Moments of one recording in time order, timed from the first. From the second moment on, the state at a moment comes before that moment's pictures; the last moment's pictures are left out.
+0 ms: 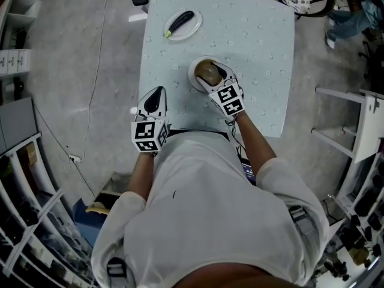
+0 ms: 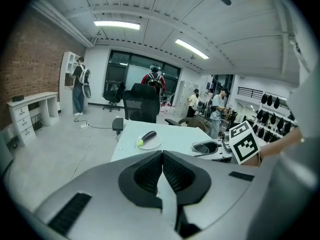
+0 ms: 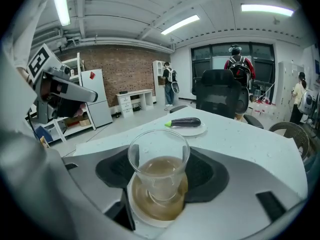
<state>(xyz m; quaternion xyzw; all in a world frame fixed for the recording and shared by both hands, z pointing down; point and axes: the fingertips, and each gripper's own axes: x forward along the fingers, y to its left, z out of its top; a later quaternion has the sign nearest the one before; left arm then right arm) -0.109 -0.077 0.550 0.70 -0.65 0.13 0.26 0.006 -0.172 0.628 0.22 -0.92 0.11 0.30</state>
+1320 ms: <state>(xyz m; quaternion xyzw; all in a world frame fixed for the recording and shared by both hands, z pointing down) 0.019 -0.131 0.542 0.84 -0.47 0.16 0.22 0.173 -0.180 0.539 0.46 -0.85 0.13 0.20</state>
